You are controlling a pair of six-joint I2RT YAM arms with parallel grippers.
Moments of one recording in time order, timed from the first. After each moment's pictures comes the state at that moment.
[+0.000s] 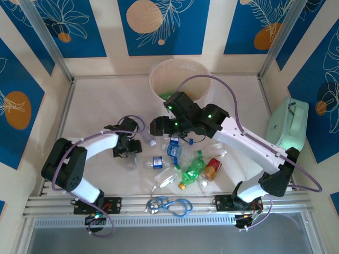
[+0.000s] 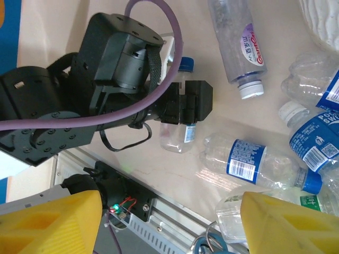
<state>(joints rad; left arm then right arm) -0.46 1.55 0.81 -0.65 -0.05 -0.63 0.95 1.47 1.61 -0.99 -0.13 0.85</state>
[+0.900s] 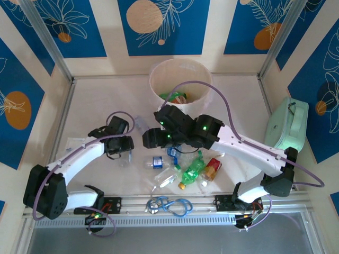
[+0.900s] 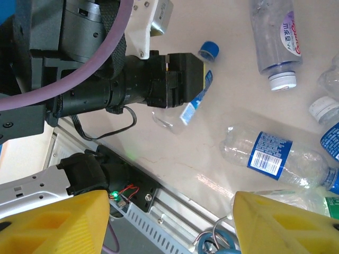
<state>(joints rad) -0.43 1.25 0.78 -0.75 -0.08 -0.66 1.12 1.45 1.57 -0.93 -0.02 0.85</state>
